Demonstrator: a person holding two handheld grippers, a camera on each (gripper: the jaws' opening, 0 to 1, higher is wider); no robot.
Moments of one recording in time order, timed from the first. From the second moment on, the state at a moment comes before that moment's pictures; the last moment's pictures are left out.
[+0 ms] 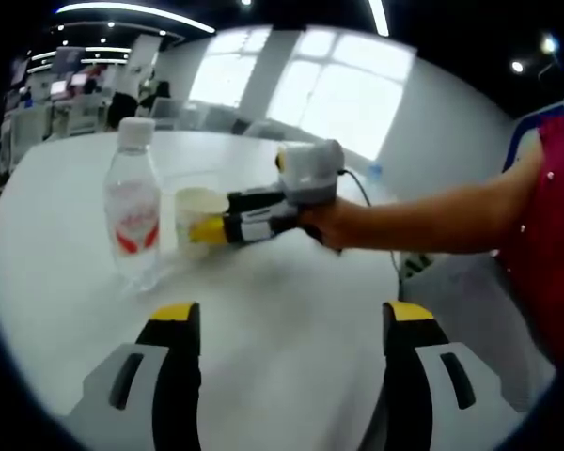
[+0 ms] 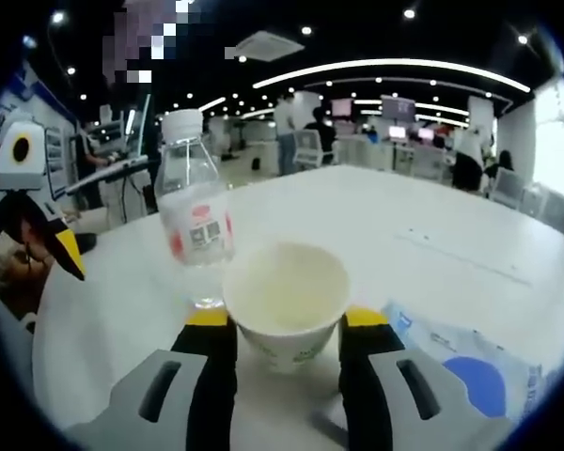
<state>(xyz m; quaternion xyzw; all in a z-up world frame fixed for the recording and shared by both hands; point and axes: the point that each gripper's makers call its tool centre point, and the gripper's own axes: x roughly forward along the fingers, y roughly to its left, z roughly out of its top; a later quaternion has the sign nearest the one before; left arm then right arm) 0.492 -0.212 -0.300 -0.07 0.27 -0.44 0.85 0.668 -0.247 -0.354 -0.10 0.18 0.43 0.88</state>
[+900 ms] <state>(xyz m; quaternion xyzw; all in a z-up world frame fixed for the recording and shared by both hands) 0.490 -0.209 -0.300 -0.07 0.27 -0.44 0.85 0.664 -0.245 -0.362 -0.09 0.20 0.43 0.88</state>
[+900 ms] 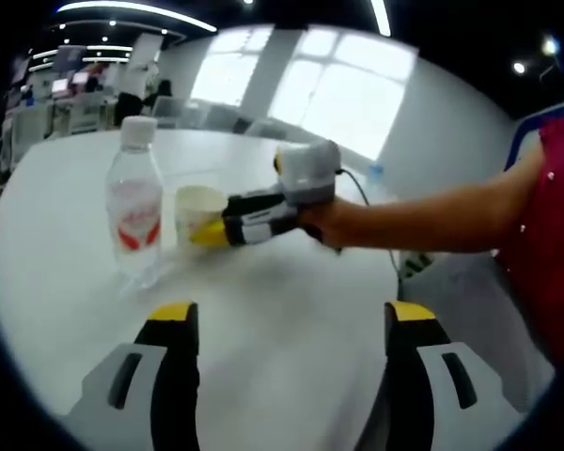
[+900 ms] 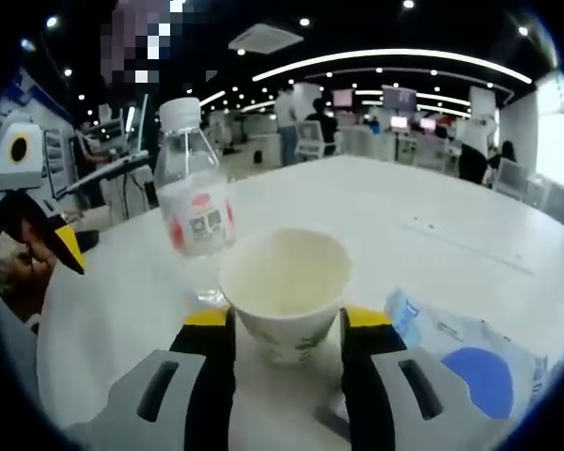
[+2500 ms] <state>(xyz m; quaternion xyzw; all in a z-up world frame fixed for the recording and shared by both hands) 0.461 -0.240 -0.243 -0.02 0.17 -0.38 0.91 0.557 -0.366 -0.235 -0.10 0.09 0.42 0.90</state>
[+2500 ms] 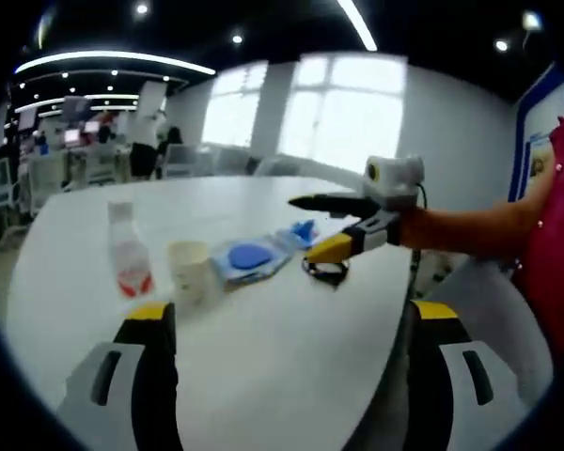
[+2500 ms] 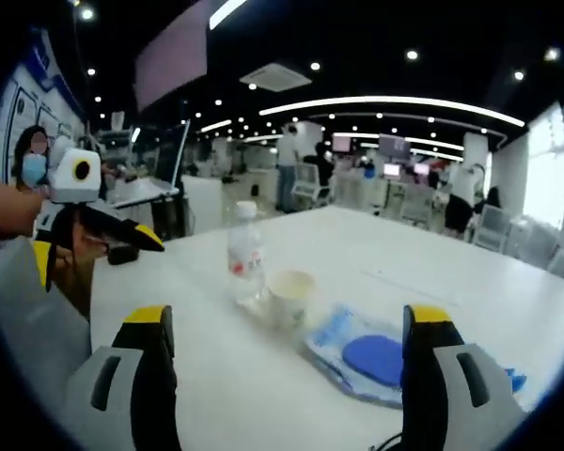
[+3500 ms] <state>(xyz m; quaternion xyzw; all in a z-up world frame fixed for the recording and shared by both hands) 0.453 -0.218 -0.251 0.06 0.18 -0.30 0.94 0.511 -0.556 -0.271 -0.10 0.14 0.25 0.95</state>
